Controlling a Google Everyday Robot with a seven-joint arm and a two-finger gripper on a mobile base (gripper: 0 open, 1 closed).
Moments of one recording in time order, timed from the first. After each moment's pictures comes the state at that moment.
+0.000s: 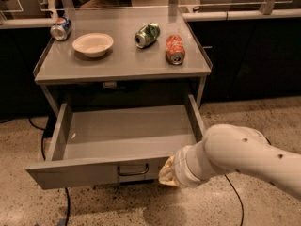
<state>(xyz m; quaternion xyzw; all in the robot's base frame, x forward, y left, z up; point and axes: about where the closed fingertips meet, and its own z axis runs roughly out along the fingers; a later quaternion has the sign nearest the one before) 0.409 -0.050 0.659 -0.70 0.67 0.09 0.24</state>
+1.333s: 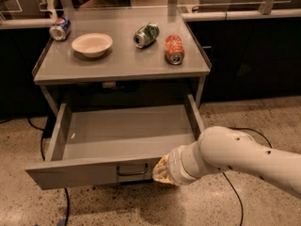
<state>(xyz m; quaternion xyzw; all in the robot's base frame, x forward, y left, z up) 0.425 -0.038 0.641 -0.71 0.64 0.11 0.27</state>
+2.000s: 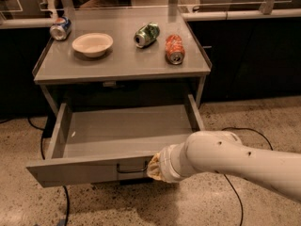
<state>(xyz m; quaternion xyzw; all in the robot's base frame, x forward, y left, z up) 0.445 -0.019 0.631 -0.72 0.63 0.07 0.29</state>
